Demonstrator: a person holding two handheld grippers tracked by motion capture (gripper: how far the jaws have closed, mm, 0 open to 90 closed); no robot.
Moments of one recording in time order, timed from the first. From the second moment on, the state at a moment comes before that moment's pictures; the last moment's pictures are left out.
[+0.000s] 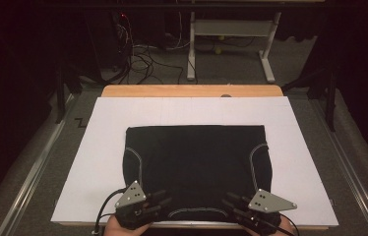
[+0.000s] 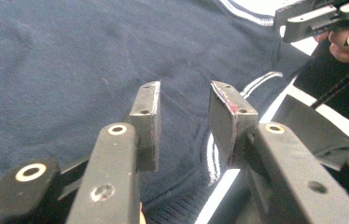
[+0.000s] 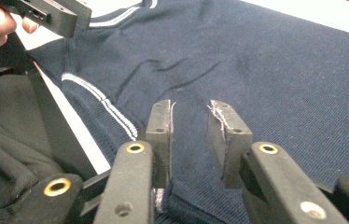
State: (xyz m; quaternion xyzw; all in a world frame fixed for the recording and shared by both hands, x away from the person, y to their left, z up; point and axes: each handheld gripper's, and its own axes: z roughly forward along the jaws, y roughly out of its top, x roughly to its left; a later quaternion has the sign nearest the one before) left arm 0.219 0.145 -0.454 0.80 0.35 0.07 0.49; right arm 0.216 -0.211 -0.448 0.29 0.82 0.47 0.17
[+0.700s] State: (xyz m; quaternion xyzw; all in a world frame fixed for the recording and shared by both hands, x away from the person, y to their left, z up) left arm 0.239 0.164 -0.461 0.79 0.37 0.13 0.46; right arm 0.238 -0.229 -0.457 0.36 0.78 0.46 0.22
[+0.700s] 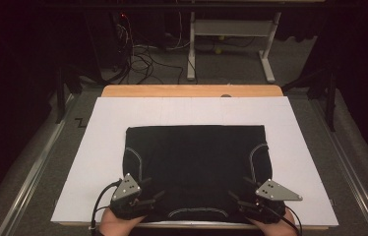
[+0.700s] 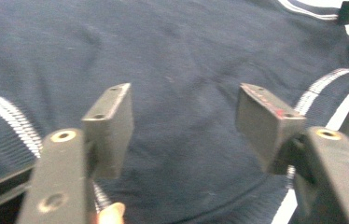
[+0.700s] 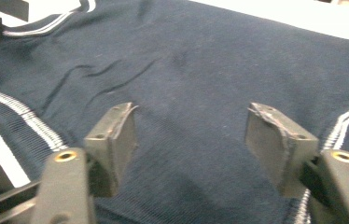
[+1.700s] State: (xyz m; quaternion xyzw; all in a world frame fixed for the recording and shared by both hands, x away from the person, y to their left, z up) left arm 0.273 0.227 -0.454 0.75 0.44 0.16 0.46; right arm 0.267 -0.243 -0.449 0.40 0.74 0.49 0.24
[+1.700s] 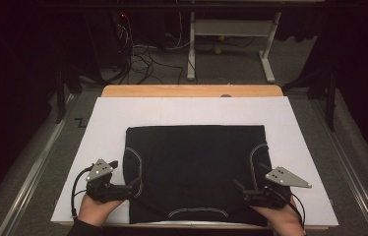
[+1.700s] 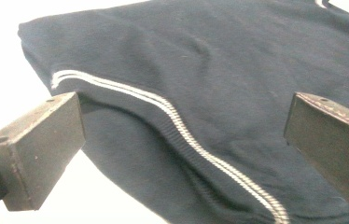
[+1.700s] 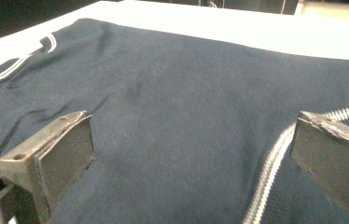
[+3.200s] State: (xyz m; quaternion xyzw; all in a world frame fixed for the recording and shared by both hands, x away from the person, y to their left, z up) left arm 0.343 0.260 -0.422 0.73 0.46 0.16 0.49; right arm 0.281 -0.056 -0.448 0.26 0.81 0.49 0.17
